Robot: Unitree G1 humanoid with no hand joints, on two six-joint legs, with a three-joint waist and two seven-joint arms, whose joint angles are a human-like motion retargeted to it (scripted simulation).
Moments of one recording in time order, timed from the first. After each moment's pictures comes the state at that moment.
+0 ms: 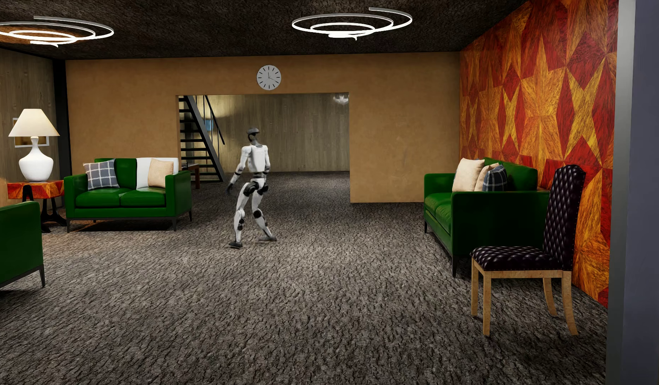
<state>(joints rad) -0.46 -0.30 -0.03 0.02 0.14 -0.03 -0.29 0.45 0.01 0.45 0.75 -0.24 0.20 -0.15 -0.54 0.27 -0.02 -0.25 0.12 -0.57 -0.15 0.88 0.71 0.58 -0.64 0.35 0.21 0.02 -0.05</state>
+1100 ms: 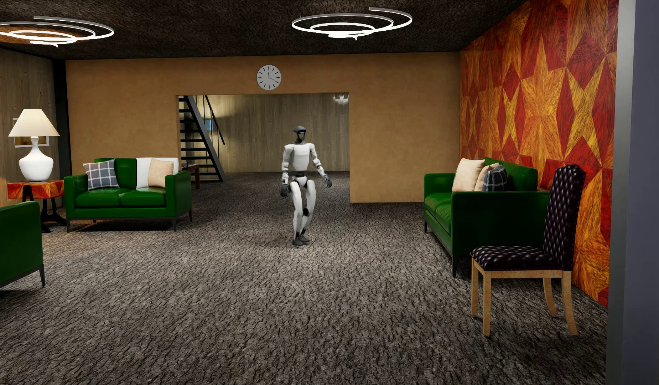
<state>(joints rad) -0.18 -0.55 -0.05 -0.15 -0.18 -0.01 0.14 -0.13 0.01 0.46 0.71 -0.25 0.36 -0.40 -0.31 0.28 -0.03 0.12 0.03 -0.46 -0.21 0.64 0.68 0.65 -0.69 0.29 0.21 -0.02 -0.05</state>
